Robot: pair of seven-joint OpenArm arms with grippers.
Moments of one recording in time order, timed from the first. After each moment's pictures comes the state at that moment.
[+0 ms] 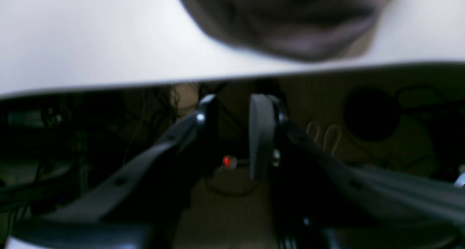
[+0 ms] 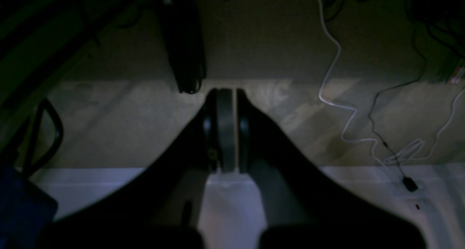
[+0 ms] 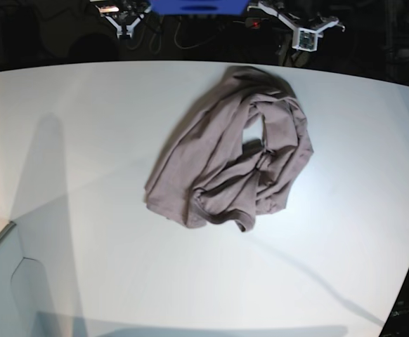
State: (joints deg) left arm 47.3 -7.6 4.3 96.7 -2.3 0.1 0.8; right arm -5.8 0.7 2.1 12.9 -0.2 -0.8 -9.4
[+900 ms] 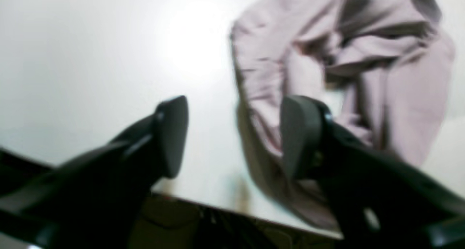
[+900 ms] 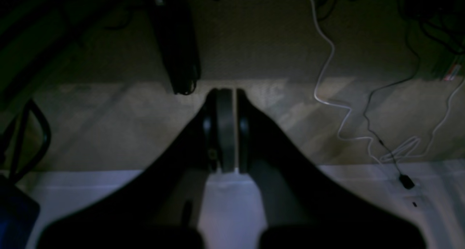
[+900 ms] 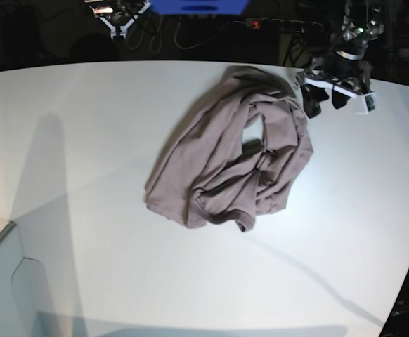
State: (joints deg) left arm 32.9 -9.2 -8.5 99.4 -33.3 0.3 17.8; right arm -5.8 2.1 2.6 13.0 -0.2 -0.5 -9.4
